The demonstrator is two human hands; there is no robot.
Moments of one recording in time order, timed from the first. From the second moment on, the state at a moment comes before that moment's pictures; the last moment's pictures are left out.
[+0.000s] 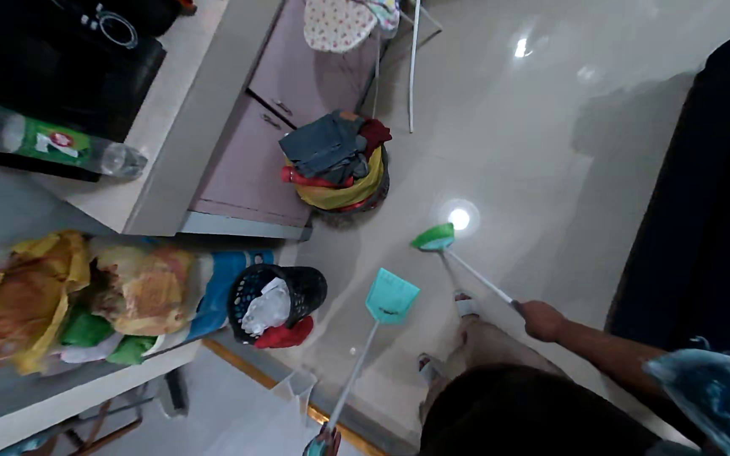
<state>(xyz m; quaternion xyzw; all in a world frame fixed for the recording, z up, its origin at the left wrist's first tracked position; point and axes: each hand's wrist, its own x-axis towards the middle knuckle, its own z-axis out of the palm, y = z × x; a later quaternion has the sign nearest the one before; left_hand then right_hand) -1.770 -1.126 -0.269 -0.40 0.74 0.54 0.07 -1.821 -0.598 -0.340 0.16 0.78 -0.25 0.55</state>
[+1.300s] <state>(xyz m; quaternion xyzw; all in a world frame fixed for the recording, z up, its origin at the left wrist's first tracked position) -1.670 -1.249 -0.304 -0.37 0.74 0.56 0.03 -1.865 -0.663 -0.292 0.21 0.85 -0.26 0.41</state>
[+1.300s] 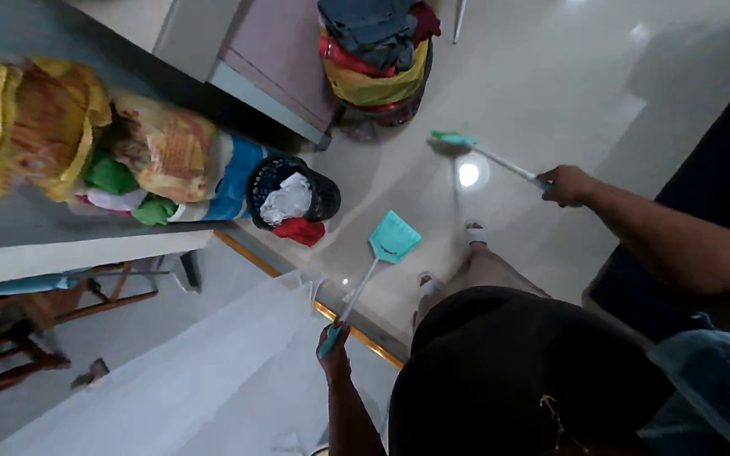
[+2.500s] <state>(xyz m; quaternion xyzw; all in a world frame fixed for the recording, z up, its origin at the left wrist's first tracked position) -1.610 -1.288 -0.345 -0.29 0.77 0.56 0.05 -1.742 -0.876 -0.365 0.01 0.86 -0.08 0.51</state>
